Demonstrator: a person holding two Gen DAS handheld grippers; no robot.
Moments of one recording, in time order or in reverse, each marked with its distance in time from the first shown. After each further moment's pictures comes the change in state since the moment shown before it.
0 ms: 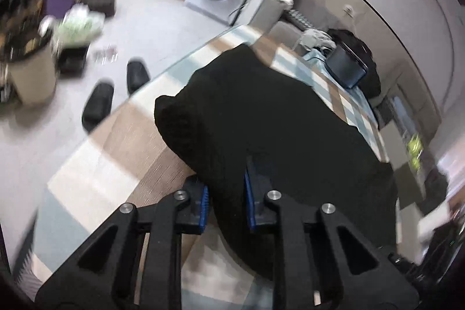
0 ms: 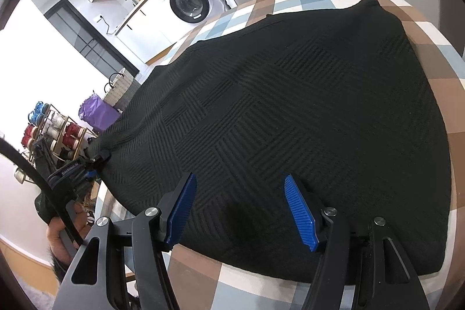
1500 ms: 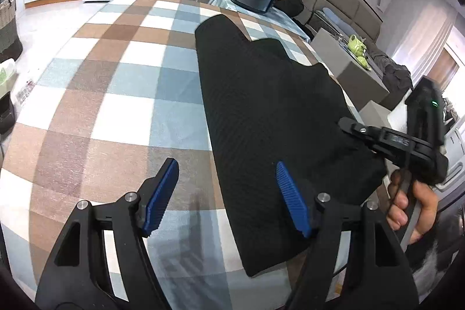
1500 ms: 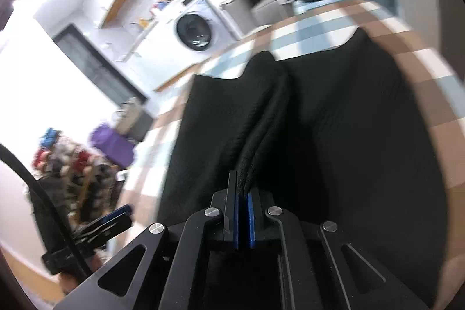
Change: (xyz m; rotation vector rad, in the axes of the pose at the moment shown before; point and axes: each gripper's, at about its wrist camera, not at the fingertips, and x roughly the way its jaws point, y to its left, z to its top) left arm 0.042 -0.085 -0.018 0.373 0.252 -0.288; right arm -0.011 -0.017 0.041 0.056 -0.119 0.021
